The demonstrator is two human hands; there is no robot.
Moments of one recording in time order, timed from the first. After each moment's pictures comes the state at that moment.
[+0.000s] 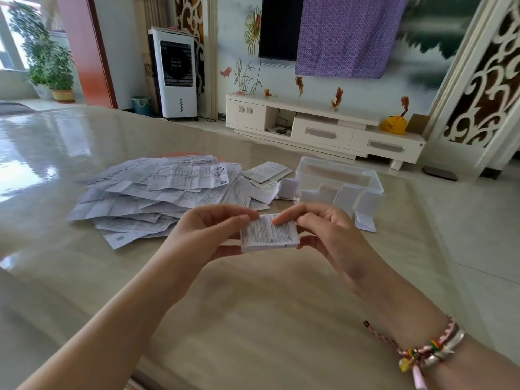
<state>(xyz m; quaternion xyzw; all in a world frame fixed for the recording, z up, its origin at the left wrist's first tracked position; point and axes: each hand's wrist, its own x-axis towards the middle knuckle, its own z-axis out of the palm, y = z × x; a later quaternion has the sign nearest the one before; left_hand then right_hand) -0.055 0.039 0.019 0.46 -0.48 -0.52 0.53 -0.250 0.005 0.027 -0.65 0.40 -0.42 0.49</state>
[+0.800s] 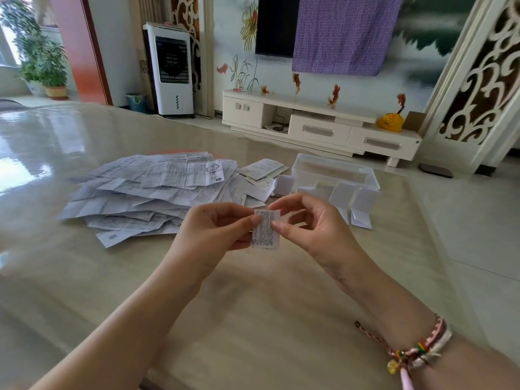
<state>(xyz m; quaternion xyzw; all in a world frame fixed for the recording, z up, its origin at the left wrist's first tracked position) -0.077 0.036 0.020 0.50 -0.46 -0.48 0.56 -0.242 0.002 0.019 -0.69 0.41 -0.45 0.39</state>
